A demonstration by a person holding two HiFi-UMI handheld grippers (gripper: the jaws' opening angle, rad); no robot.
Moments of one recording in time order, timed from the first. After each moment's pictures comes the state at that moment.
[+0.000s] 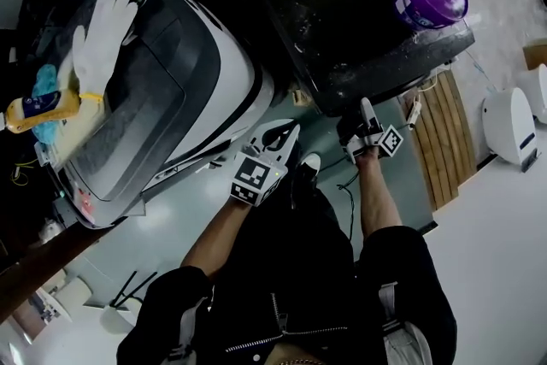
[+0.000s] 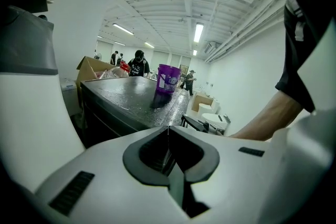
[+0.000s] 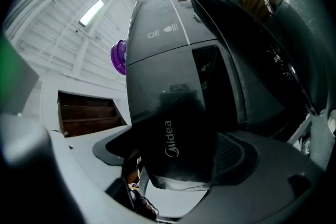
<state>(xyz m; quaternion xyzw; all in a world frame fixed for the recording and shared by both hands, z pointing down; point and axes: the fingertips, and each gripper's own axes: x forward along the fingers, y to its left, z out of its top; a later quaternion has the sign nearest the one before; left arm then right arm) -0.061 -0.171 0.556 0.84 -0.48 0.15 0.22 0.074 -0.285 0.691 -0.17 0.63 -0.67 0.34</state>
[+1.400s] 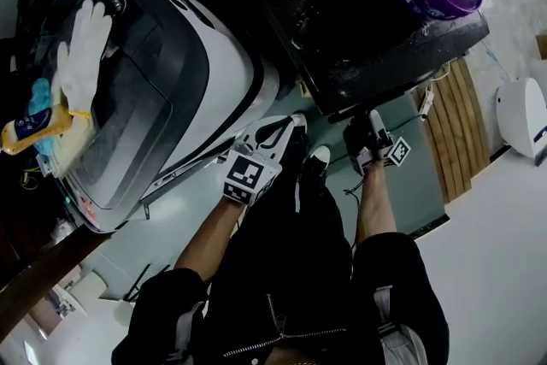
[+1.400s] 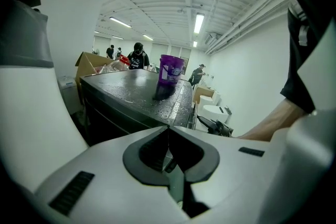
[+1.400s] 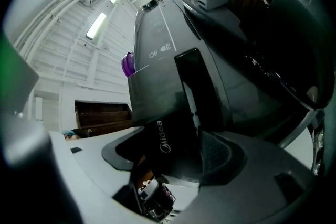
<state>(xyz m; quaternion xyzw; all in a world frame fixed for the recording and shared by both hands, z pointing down) -0.071 -0.181 0.578 0.83 -0.46 0.20 0.23 0.102 -0.258 0.698 -0.11 0.63 -0.66 0.40</state>
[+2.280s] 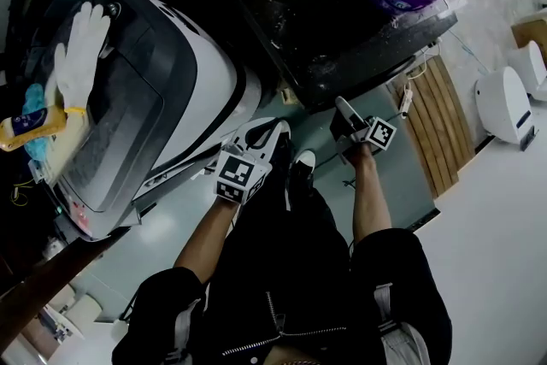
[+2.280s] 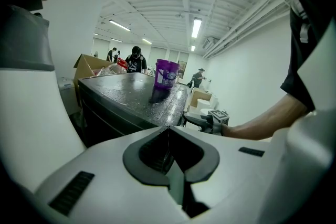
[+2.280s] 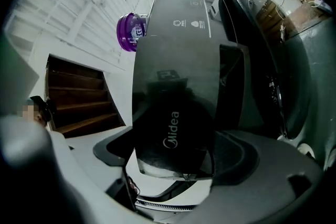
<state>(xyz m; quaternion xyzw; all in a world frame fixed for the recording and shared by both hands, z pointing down) -0.059 -0.166 0.567 0.84 -0.46 0.18 0.22 0.071 -0.260 0.686 -0.21 0.71 -0.64 0.20</state>
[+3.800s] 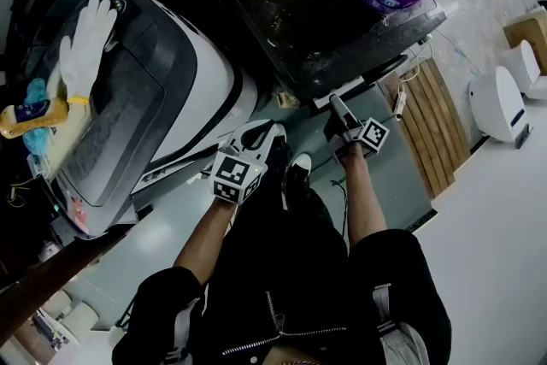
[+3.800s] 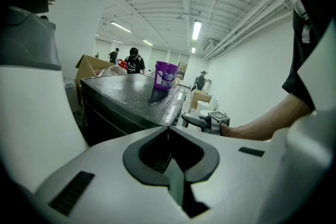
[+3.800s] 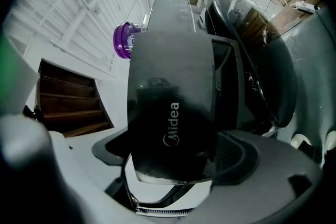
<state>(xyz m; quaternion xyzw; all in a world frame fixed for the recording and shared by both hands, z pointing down) -0.058 -0.147 0.563 0.84 -0.46 0.17 0.22 0.081 -0.247 0.695 -0.26 0.67 -0.66 0.21</state>
